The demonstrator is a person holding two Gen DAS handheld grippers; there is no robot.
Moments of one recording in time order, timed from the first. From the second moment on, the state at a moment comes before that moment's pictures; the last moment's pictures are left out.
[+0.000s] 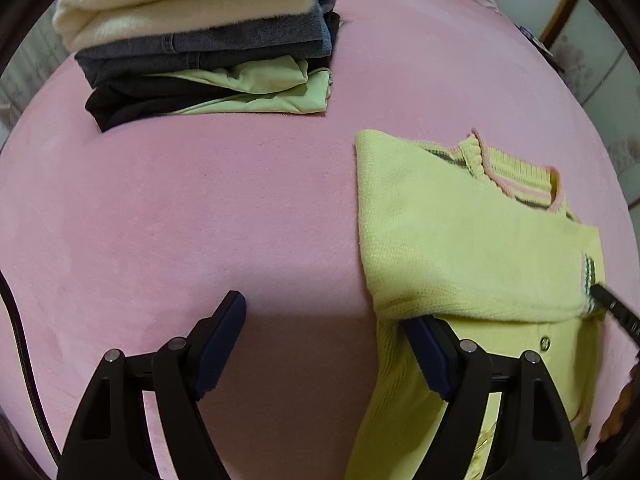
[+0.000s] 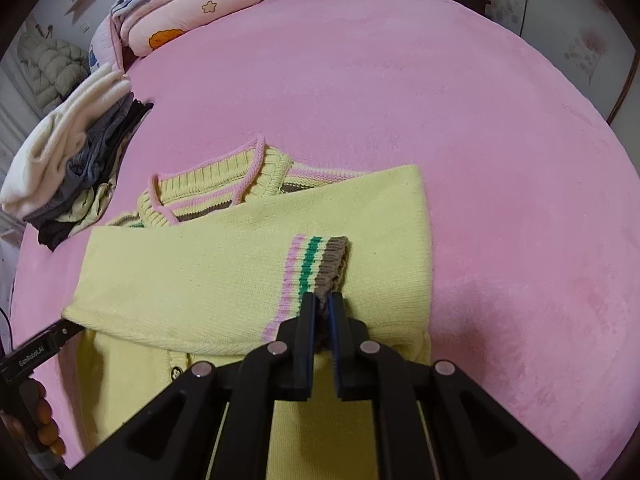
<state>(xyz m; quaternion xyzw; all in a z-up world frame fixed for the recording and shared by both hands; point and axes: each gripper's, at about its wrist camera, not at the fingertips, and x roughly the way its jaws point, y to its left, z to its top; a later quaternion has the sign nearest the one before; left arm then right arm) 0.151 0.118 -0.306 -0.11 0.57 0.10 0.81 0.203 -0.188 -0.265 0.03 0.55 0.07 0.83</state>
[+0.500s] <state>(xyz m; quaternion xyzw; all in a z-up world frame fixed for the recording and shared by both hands) 0.135 0.115 -0.259 -0.12 0.53 0.05 0.84 0.206 -0.202 -0.259 0.07 0.55 0.09 0.83</state>
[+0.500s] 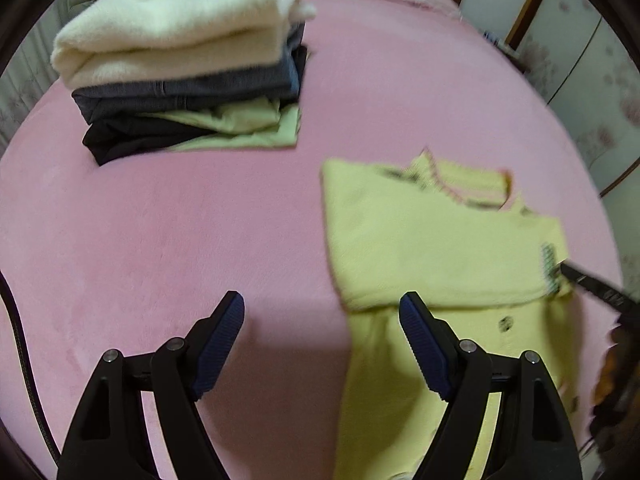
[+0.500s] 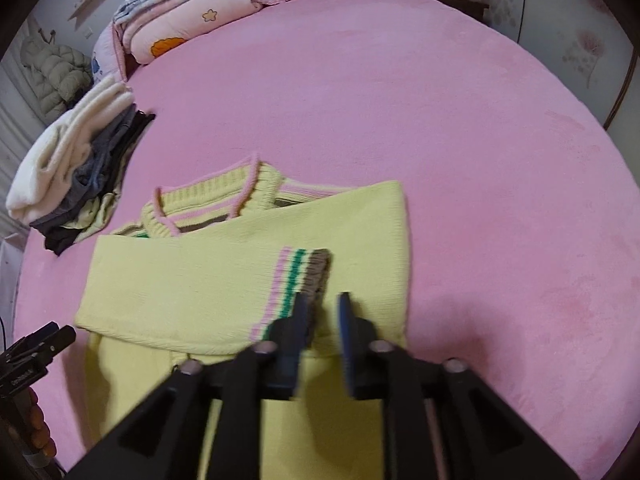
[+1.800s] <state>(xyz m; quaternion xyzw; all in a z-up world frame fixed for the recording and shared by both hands) 0.176 0.016 -0.310 -0.06 0.53 0.05 0.85 0.197 -0.158 -0.281 -0.03 0.53 0.10 0.84</state>
